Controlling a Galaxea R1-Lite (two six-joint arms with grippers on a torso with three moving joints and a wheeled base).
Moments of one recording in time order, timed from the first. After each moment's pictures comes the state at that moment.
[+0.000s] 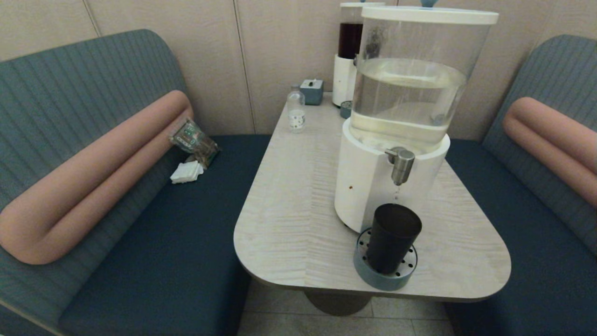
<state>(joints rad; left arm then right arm) 0.00 0.26 -0.49 0.03 -0.15 0.05 -0.01 0.00 0.00 -0.04 -0.02 0.00</state>
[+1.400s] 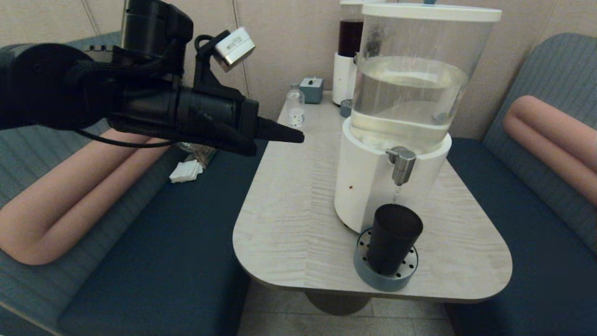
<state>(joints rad) -0.39 1.79 -1.68 0.30 -0.79 0.03 -0.01 0.00 0.00 -0.04 -0.02 0.00</state>
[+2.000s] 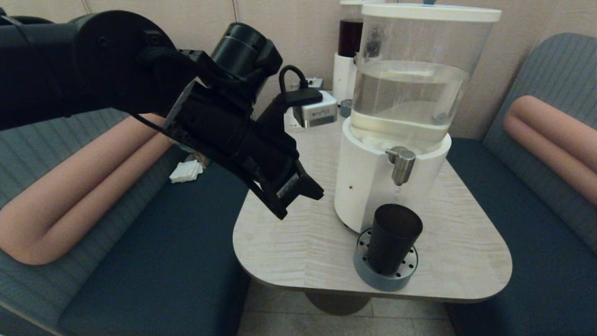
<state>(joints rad) -0.62 1.92 -1.93 0.80 -0.36 0.54 -0.01 0.00 0.00 -0.04 -0.02 0.00</state>
